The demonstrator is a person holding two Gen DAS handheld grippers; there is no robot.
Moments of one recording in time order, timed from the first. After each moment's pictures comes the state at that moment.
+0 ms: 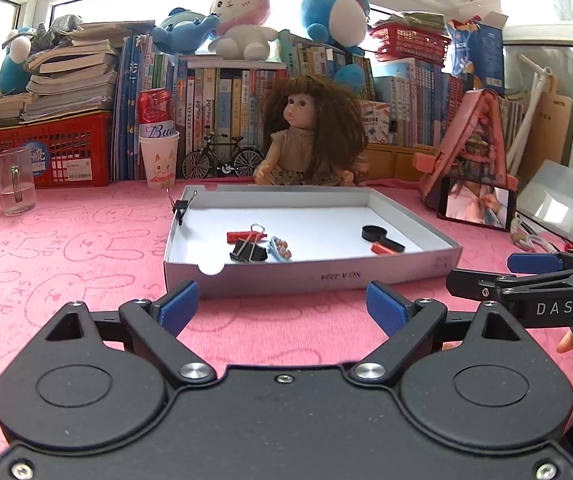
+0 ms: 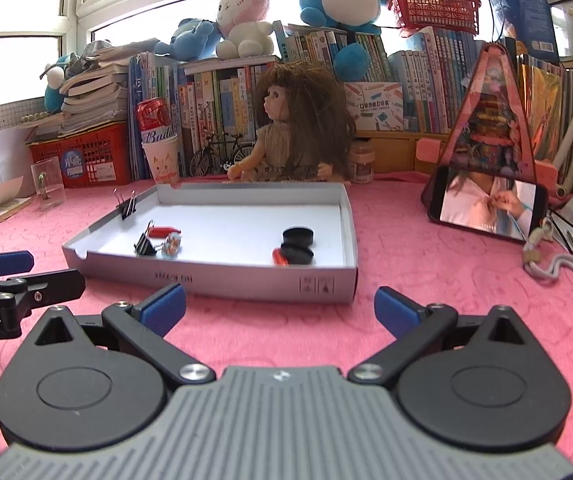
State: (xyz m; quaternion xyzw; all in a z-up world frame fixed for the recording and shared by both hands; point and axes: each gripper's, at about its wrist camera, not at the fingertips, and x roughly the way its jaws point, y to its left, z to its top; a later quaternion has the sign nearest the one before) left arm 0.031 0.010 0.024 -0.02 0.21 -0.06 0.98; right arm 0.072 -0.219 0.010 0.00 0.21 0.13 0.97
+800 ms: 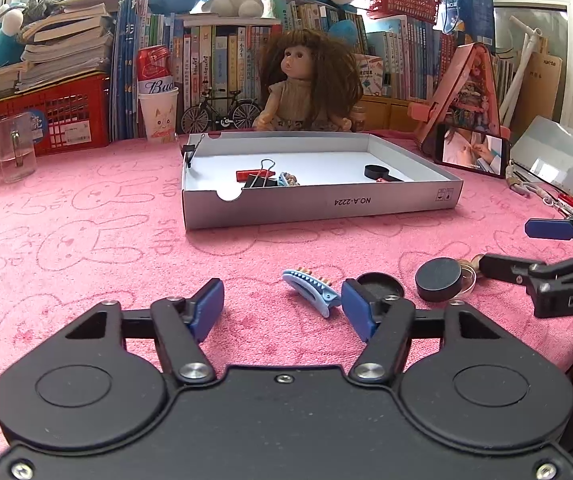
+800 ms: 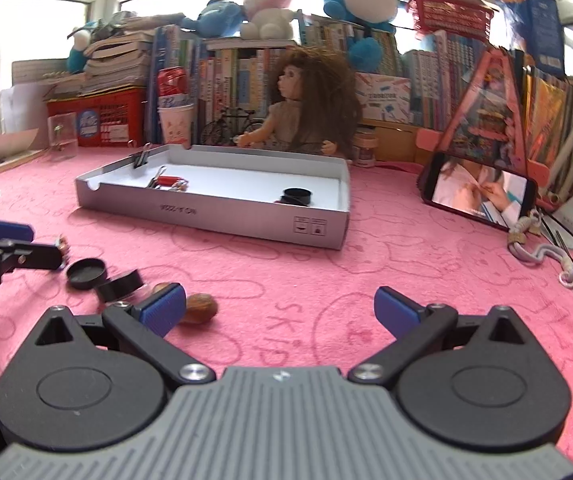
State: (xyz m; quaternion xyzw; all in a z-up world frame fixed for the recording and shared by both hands) left arm 0.012 0.032 -0.003 0.00 0.26 -0.07 0.96; right arm 0.034 -0.226 -0.019 -0.06 0.20 0.14 0.97
